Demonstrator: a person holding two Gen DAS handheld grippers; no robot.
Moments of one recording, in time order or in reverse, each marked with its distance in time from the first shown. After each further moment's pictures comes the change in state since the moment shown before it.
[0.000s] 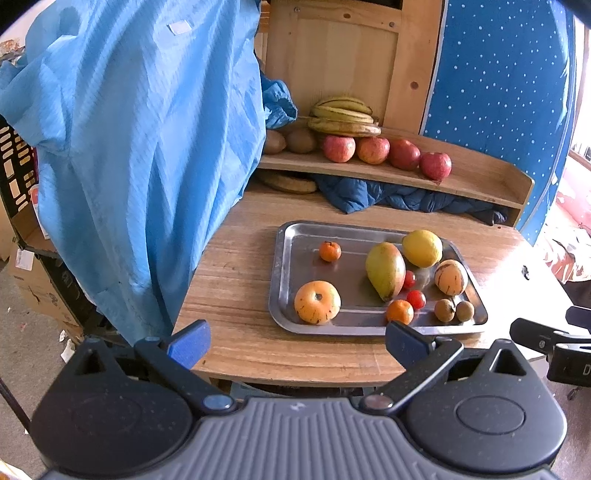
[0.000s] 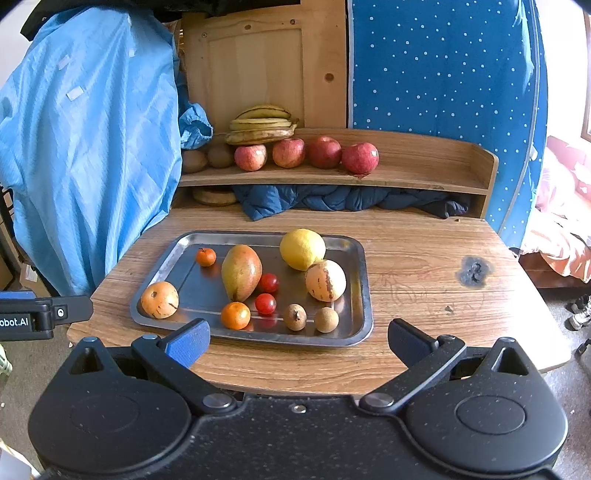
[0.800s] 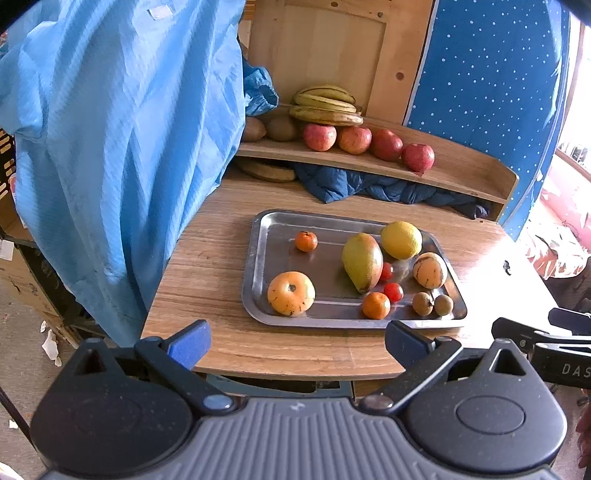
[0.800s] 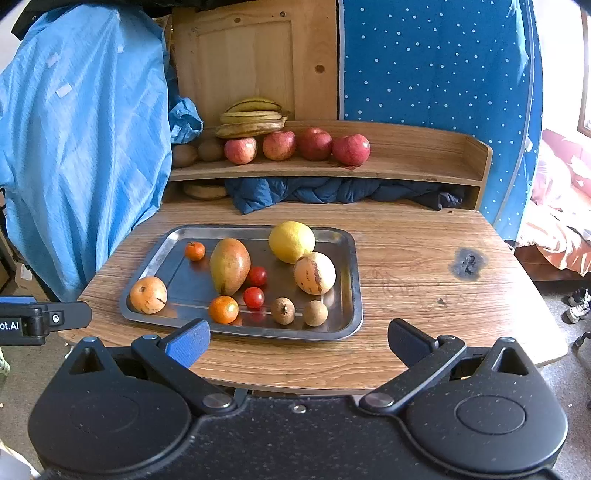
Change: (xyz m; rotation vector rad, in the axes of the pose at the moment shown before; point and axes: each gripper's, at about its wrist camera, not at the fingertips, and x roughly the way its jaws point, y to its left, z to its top) left arm 0.006 -0.008 0.002 -0.017 0.034 -0.069; right arm 0.006 -0.010 -0.001 0.008 0.024 -0.013
